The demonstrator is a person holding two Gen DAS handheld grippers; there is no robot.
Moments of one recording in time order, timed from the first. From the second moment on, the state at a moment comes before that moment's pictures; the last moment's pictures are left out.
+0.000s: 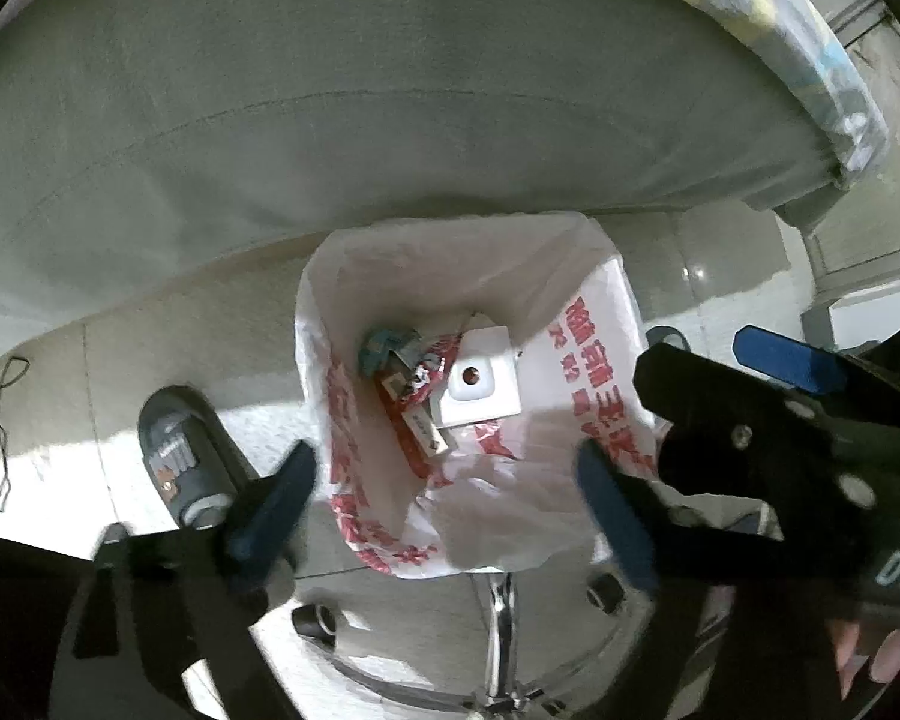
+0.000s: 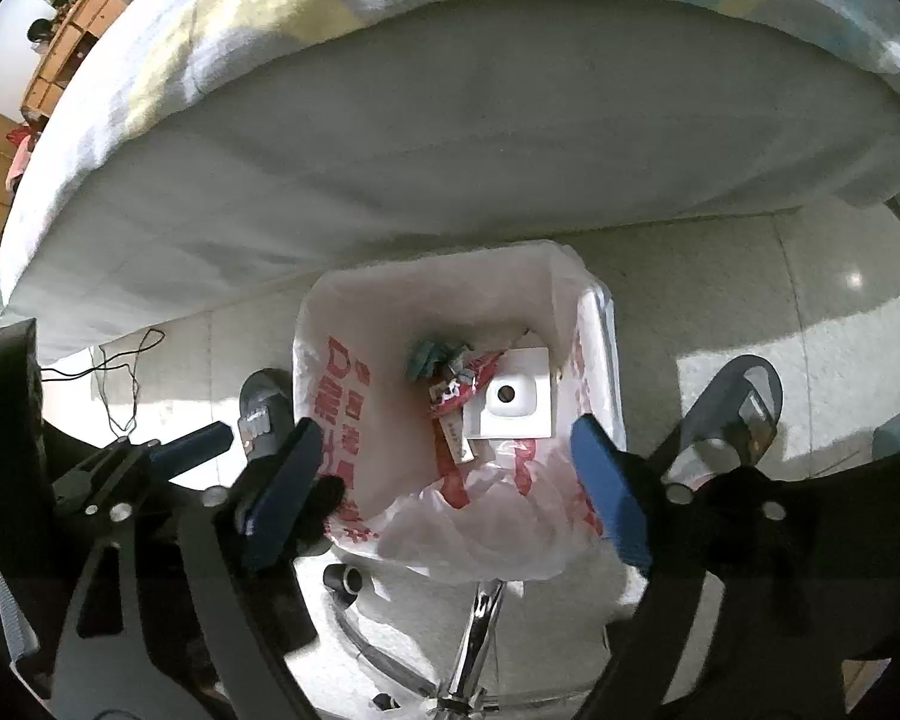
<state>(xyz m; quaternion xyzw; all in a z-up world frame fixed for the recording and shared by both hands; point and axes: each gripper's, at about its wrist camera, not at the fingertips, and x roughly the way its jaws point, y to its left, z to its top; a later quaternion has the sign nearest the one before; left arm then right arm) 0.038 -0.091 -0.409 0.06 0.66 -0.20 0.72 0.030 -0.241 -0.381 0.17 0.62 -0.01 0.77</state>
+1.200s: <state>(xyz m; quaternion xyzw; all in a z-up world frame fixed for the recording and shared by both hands) 0.109 -0.038 -0.234 0.01 0.47 -0.14 0.87 0.045 -0.299 -0.211 0.22 0.42 -0.02 0.88</state>
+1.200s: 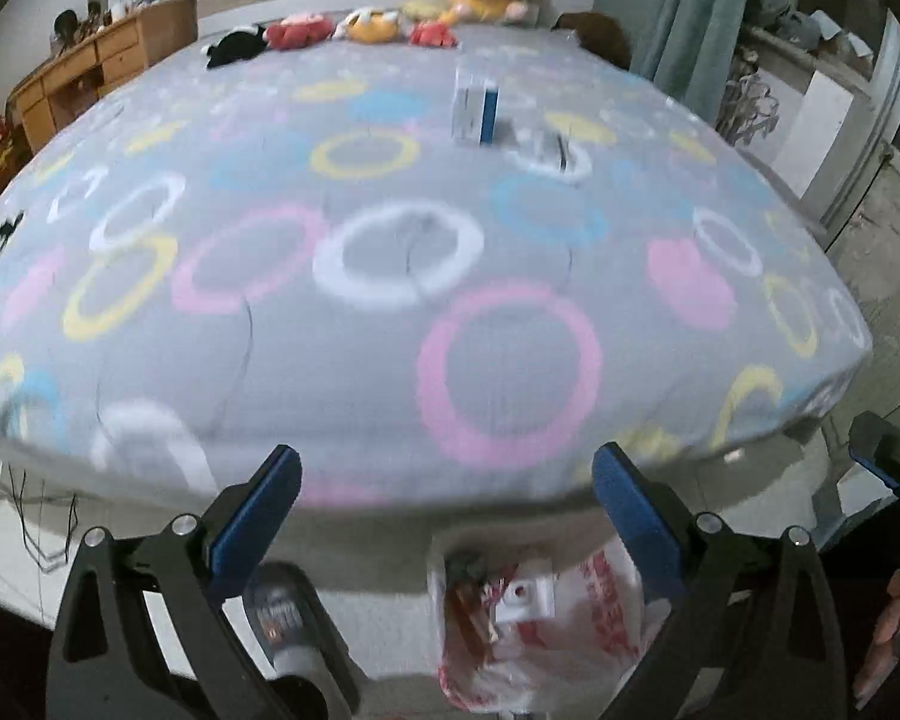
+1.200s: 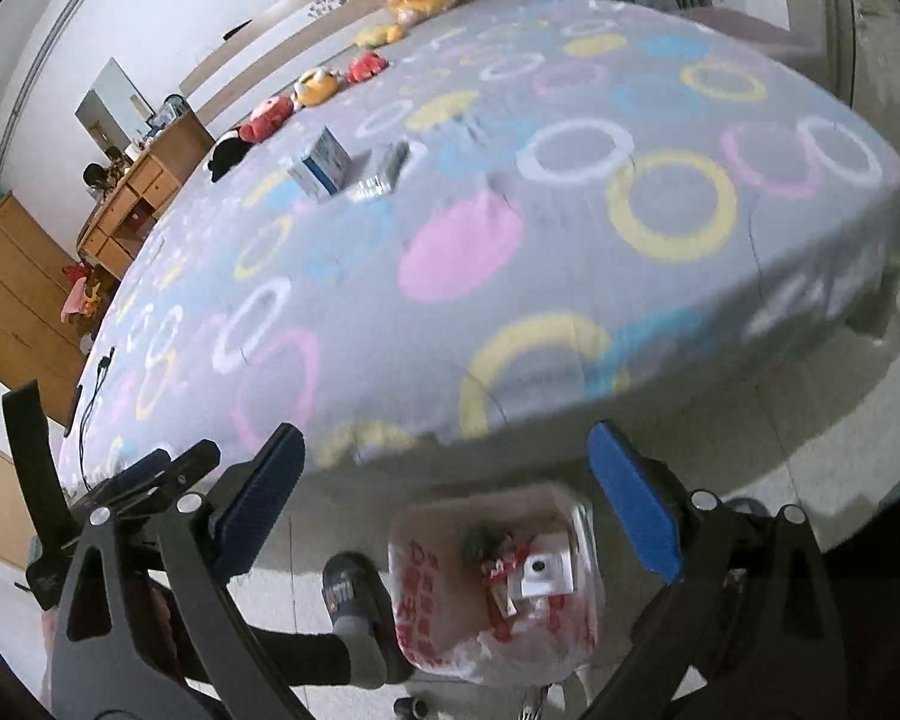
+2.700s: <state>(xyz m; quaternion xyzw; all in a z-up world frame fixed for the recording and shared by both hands) 0.434 -0.136 -0.204 0.04 0.51 -0.13 0.85 0.318 -0.252 -0.216 0.11 0.44 -0.07 0.89</state>
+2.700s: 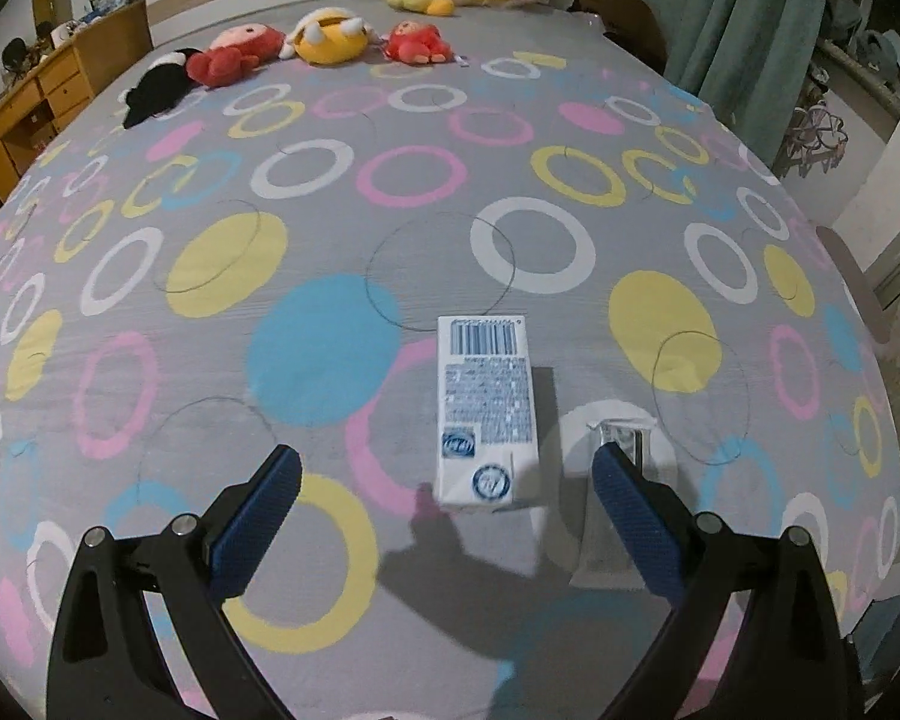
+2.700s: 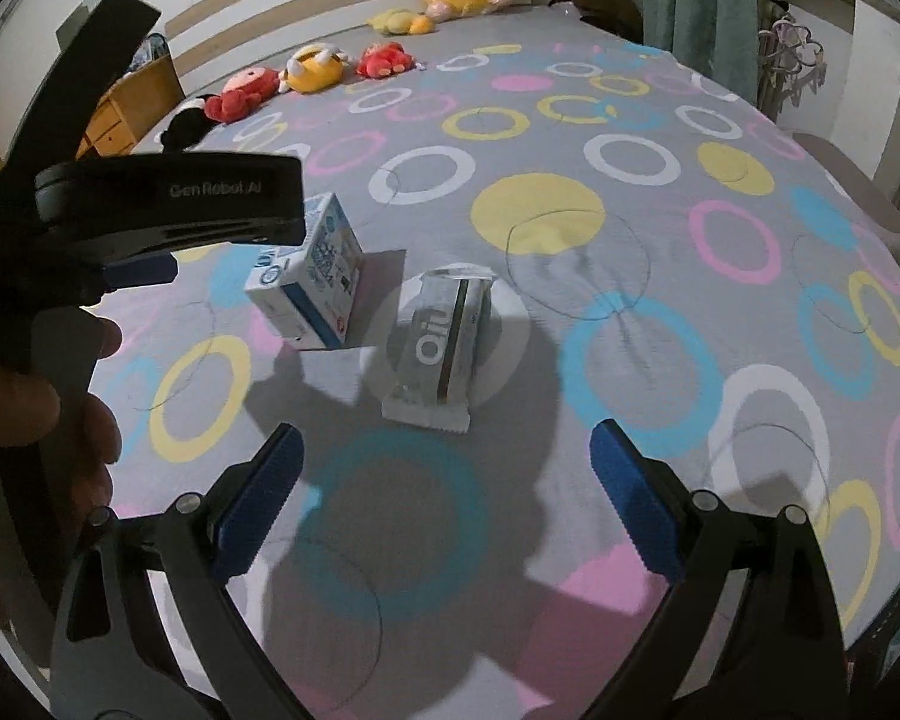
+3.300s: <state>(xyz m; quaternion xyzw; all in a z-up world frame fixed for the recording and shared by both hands) 0.477 -0.155 -0.239 0.07 0.54 -0.14 0.82 0.370 -0.260 -0.255 0.12 0.49 -0.10 0.86</state>
